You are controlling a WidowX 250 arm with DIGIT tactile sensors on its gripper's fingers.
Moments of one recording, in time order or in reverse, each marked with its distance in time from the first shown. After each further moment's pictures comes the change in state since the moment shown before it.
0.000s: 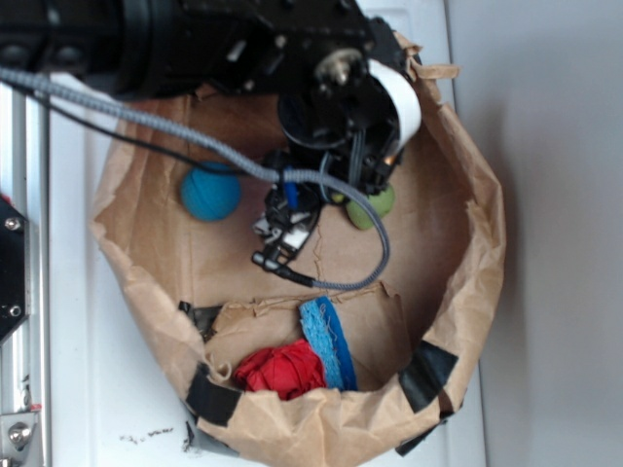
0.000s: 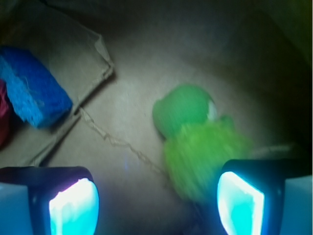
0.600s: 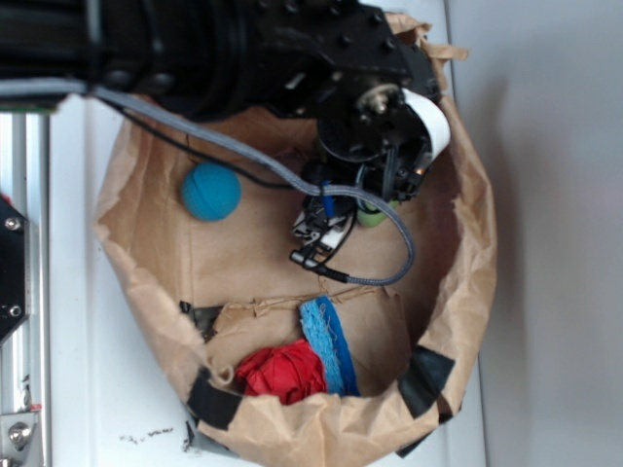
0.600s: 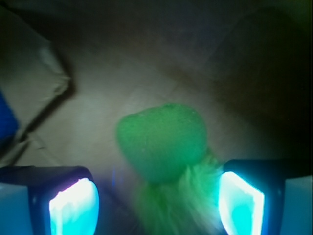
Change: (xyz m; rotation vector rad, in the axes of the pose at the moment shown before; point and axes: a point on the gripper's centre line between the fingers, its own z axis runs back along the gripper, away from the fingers) arm 0.010 0.020 -0.031 0.037 0.009 0.009
